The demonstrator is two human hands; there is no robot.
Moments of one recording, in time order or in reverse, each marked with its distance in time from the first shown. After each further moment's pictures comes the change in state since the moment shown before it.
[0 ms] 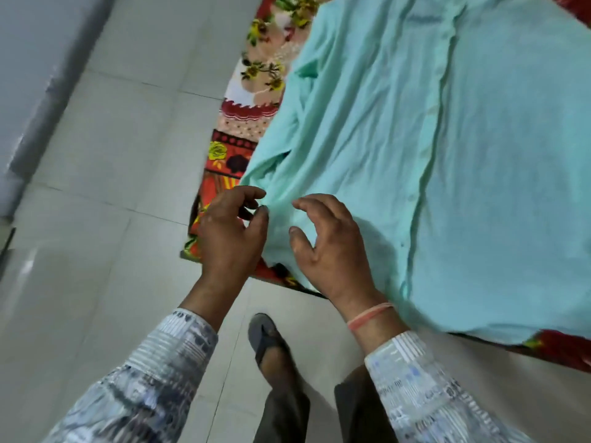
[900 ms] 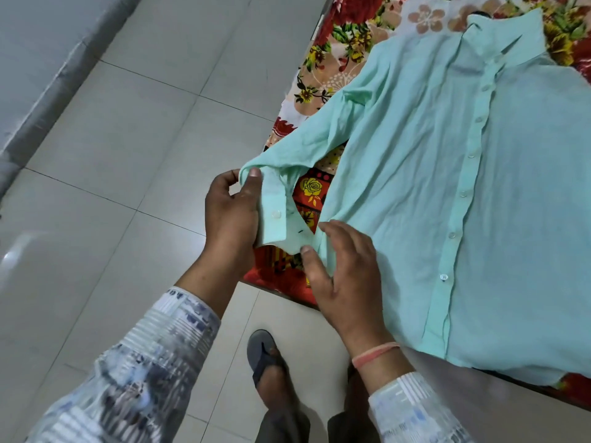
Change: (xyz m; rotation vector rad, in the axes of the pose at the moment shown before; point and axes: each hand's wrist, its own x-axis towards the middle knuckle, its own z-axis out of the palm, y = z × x) left_hand 0.074 -0.036 -0.083 -0.771 0.077 -0.676; right_hand 0.003 -0.071 0.070 -0.151 -0.014 0.065
